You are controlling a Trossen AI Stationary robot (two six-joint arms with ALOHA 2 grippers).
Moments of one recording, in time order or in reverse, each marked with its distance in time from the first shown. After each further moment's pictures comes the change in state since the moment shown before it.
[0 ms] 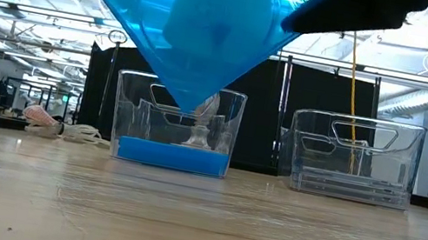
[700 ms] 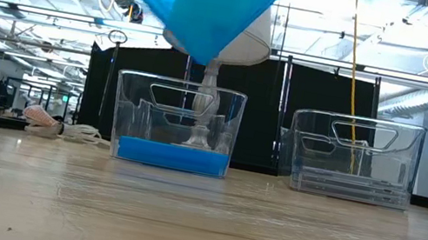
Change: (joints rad) left arm -0.127 -0.032 -0.003 0.045 -0.277 0.165; right arm 0.095 -0.233 -0.204 0.372 -0.026 -0.021
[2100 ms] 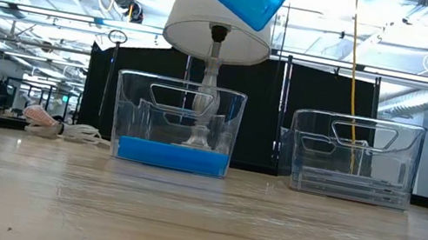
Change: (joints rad) left arm -0.003 -0.029 0.002 0.190 0.032 0.135; right arm -0.045 0.155 -0.198 0.885 -0.171 -0.422
